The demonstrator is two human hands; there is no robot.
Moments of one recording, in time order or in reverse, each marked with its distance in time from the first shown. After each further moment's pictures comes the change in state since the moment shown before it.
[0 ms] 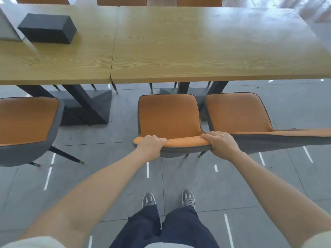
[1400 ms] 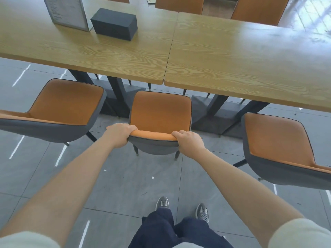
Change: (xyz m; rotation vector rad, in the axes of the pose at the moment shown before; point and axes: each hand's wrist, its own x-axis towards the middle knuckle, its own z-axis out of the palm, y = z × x) left_hand -0.084 -0.250 0.059 -0.214 0.132 -0.243; right_hand 0.130 -0.236 0.007 -0.096 -0.119 -0.208
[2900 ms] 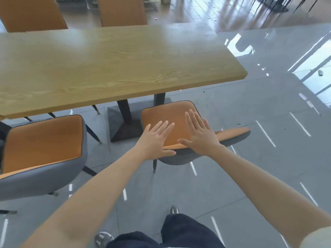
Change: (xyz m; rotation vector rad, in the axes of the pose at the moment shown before) left_hand 0.125 0.599 -0.014 0.091 -0.040 0.531; right_hand -0.321 0.431 -0.016 0.081 0.051 0.538
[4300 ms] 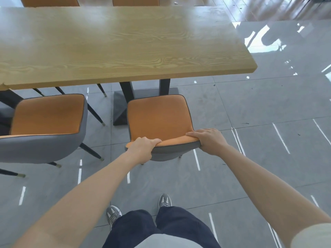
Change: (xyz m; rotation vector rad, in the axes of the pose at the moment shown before) left_hand -0.005 0.050 0.063 -0.143 -0.064 -0.208; right_hand -0.017 0.106 0.043 -0.034 -0.110 -0.259
